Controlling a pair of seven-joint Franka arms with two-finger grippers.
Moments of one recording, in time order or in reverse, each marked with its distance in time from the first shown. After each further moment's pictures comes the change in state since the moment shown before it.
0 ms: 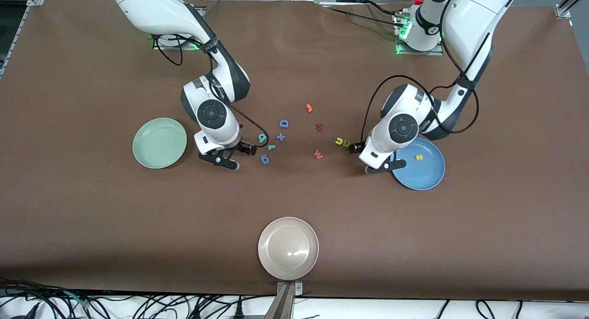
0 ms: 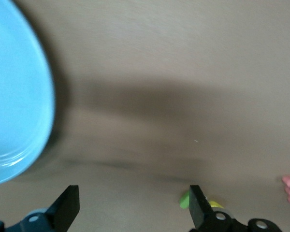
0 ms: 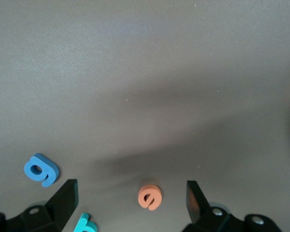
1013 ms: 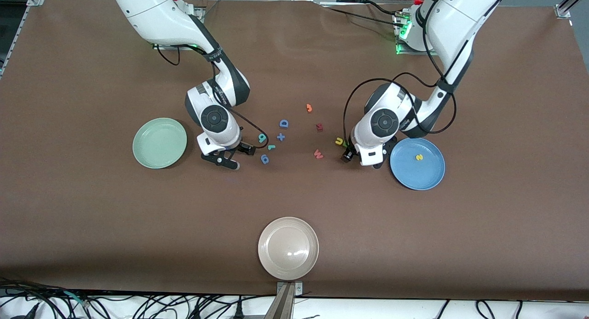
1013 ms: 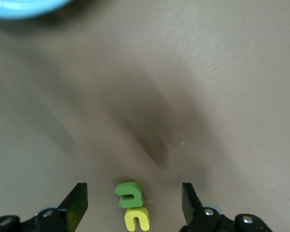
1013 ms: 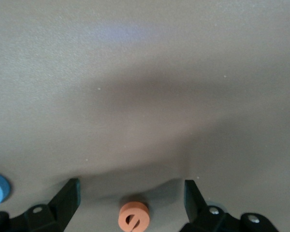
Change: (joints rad) left arm -0.088 0.063 -0.011 -0.001 -0.017 0.118 -0.802; right arm 0.000 0.052 -0.004 -0.049 -0.001 0.064 0.002
